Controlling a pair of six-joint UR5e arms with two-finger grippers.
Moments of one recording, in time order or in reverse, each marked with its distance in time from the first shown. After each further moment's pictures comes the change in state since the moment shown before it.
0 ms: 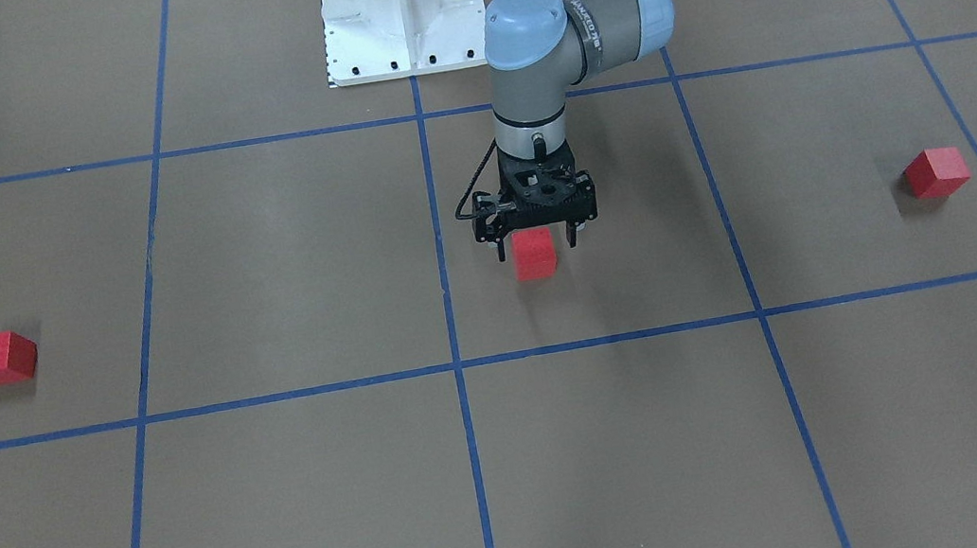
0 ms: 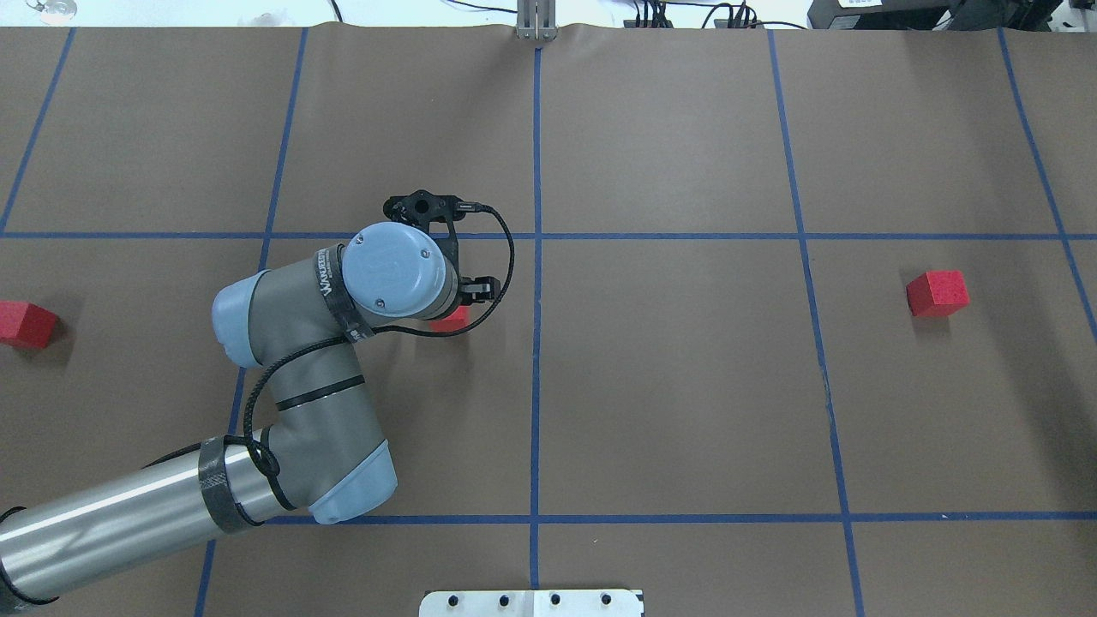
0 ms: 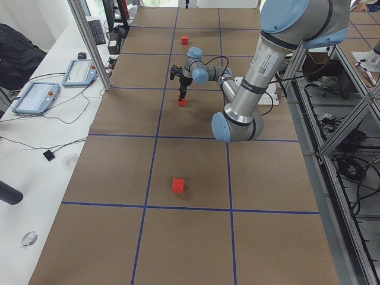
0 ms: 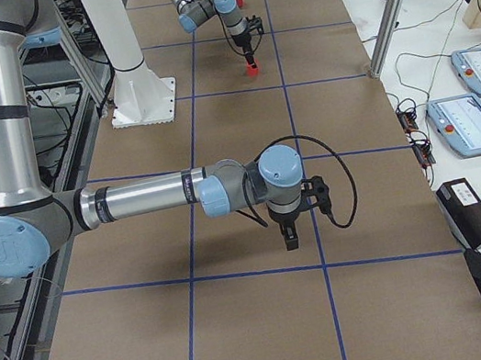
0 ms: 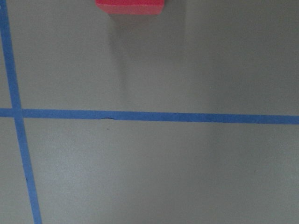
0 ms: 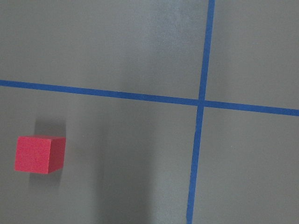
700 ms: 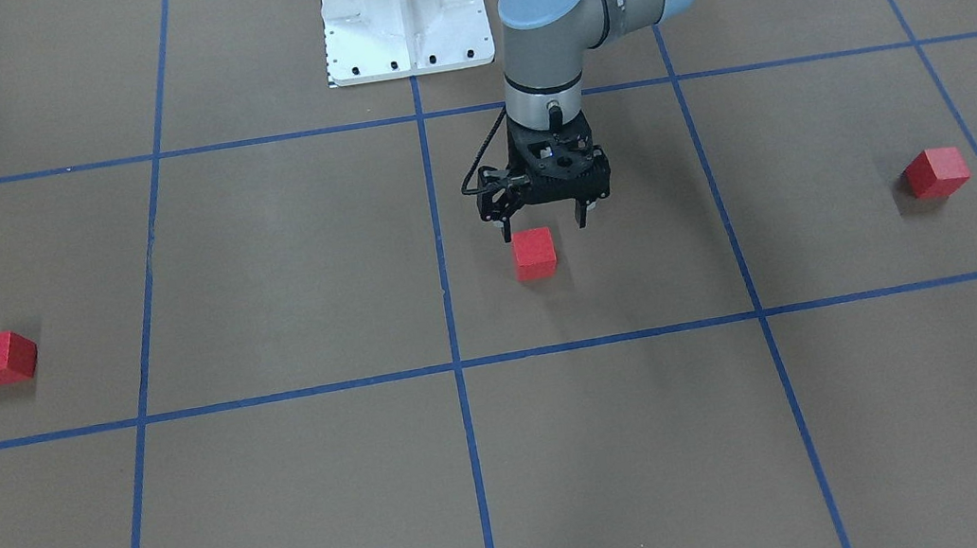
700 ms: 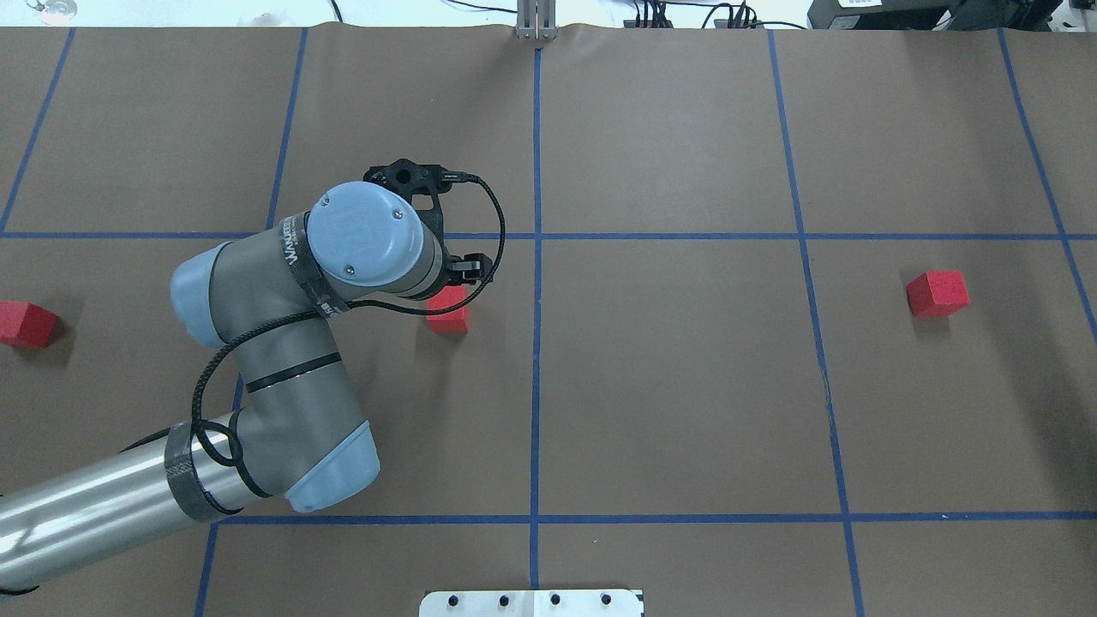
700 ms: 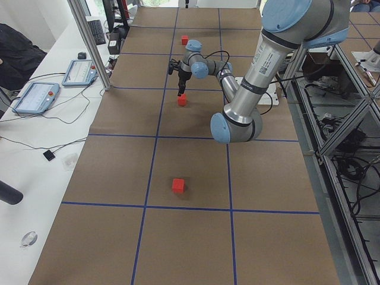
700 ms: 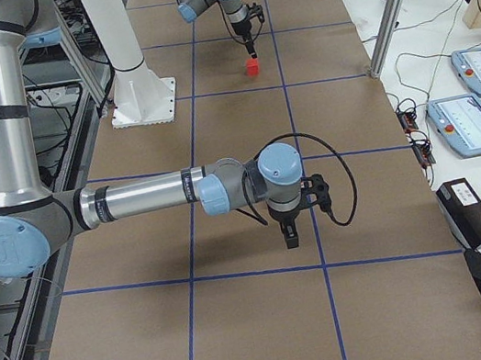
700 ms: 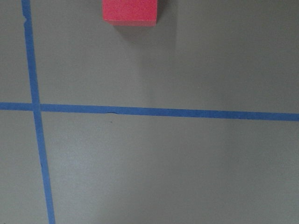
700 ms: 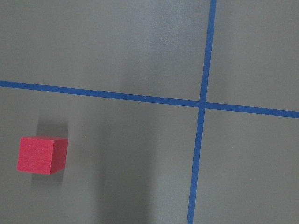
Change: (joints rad) left arm -0.044 0.004 -0.088 0.068 -0.034 0.018; right arm 0.000 0.000 0.007 0.000 0.000 0.000
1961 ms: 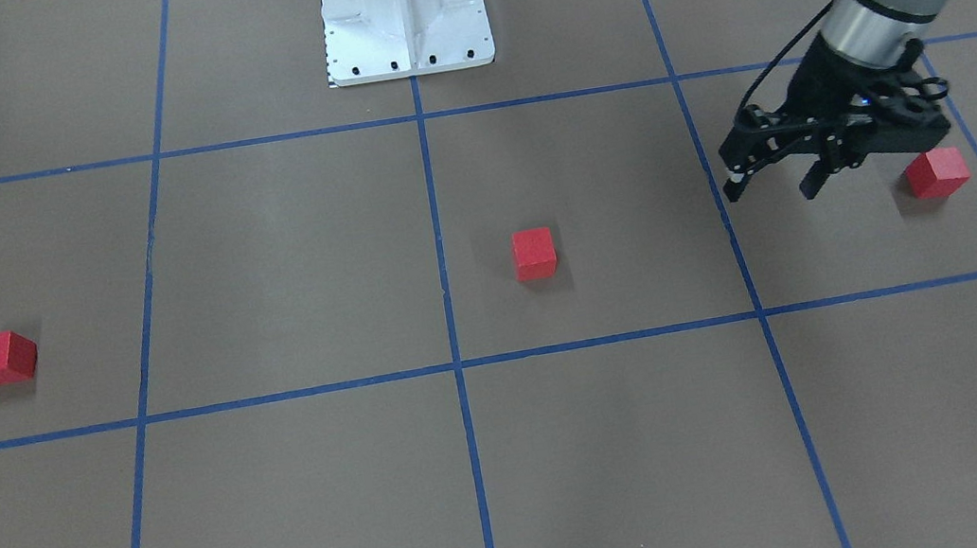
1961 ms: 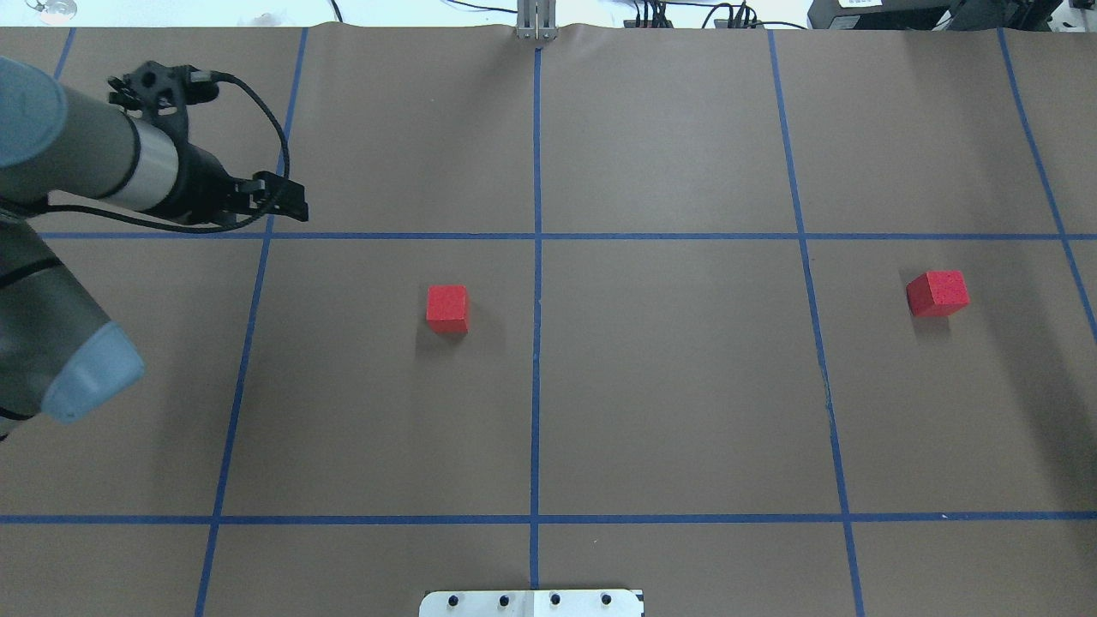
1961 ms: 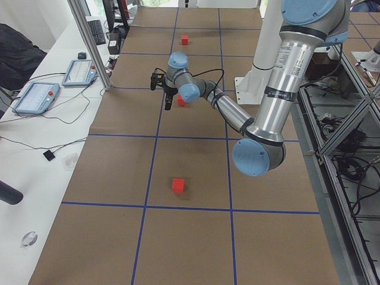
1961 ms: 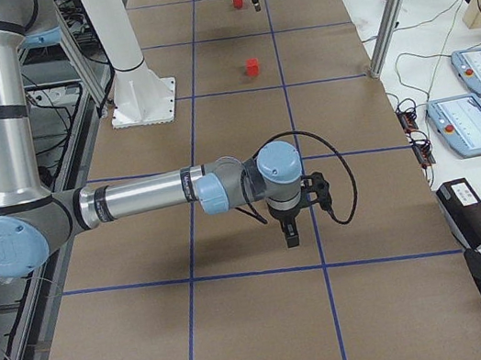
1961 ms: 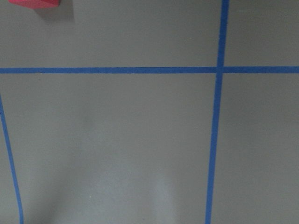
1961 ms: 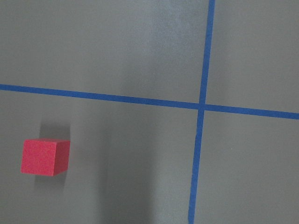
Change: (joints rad) left arm -0.288 0.331 -0.211 -0.235 -0.332 0.126; right arm 0.009 0.000 0.008 0.000 0.004 0.001
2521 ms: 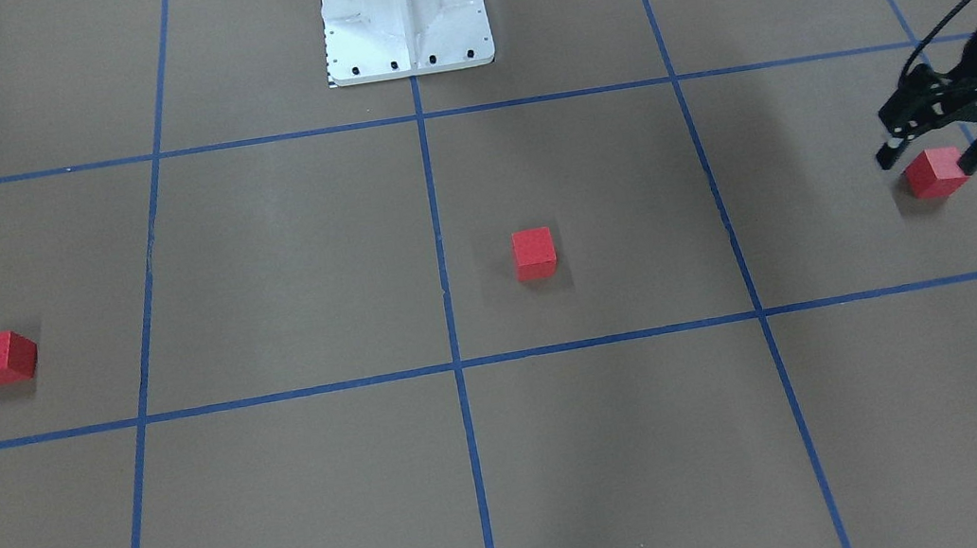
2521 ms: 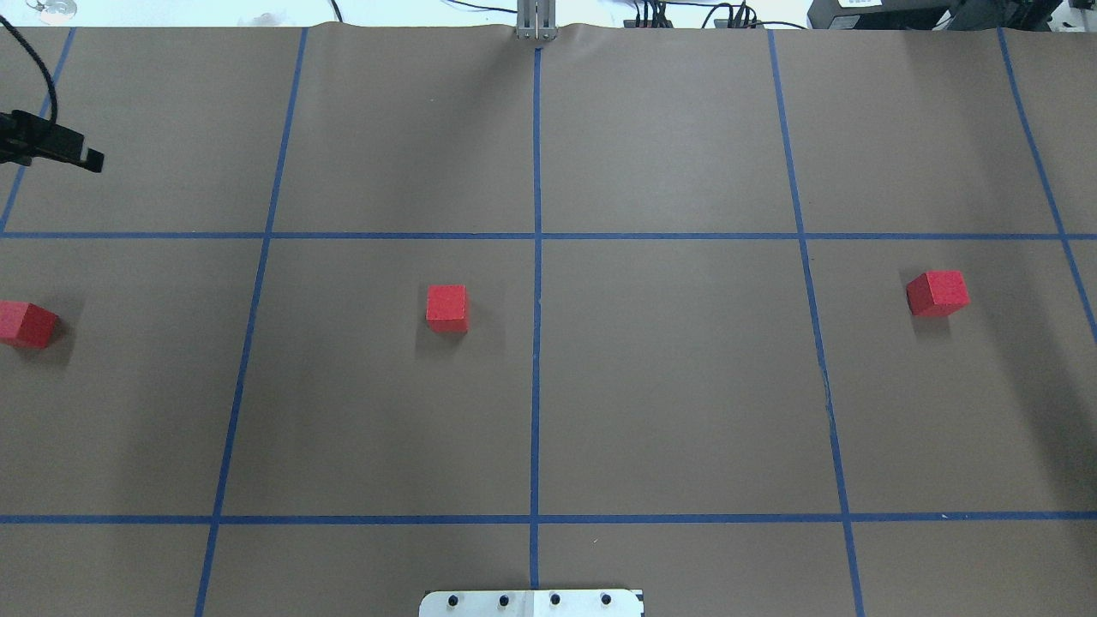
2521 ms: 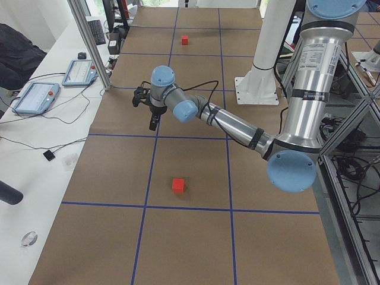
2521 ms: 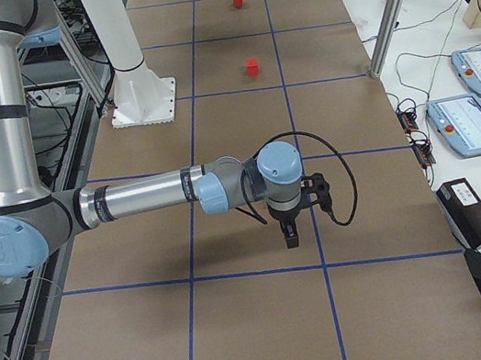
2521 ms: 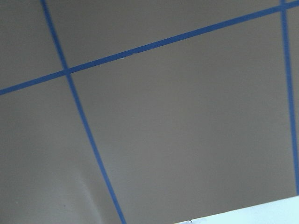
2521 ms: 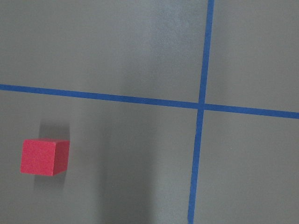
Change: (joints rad) left arm -0.329 0.148 0.012 -0.014 -0.299 0.383; right arm 0.001 0.001 0.000 -0.001 0.002 0.001
